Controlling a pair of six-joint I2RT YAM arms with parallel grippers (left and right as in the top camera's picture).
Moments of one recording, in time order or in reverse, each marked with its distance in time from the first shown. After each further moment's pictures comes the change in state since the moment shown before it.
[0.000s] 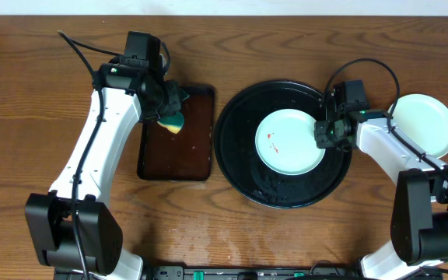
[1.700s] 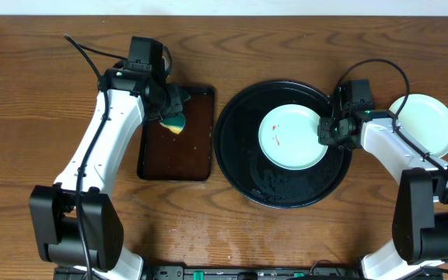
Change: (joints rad) left arm 0.000 0.019 -0.060 0.096 0.000 0.000; right arm -0.033 0.000 -0.002 0.026 -0.027 0.110
